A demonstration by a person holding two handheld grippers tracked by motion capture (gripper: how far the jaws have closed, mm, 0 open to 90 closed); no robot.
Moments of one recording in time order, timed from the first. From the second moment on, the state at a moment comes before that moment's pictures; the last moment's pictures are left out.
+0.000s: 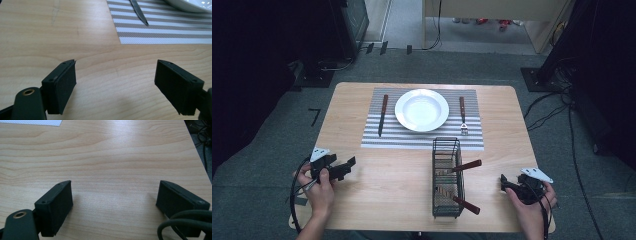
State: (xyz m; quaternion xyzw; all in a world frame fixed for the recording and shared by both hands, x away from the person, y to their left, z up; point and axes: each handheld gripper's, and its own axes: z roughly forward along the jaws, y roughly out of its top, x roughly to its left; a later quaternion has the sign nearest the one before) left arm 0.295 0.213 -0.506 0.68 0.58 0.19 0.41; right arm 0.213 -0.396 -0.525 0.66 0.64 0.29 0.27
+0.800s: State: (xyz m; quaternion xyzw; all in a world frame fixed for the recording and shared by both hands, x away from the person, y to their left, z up) left arm 0.279 0.215 -0.517 0.69 0.59 0.22 0.36; right arm 0.213 -0.396 -0.525 0.66 0.64 0.29 0.27
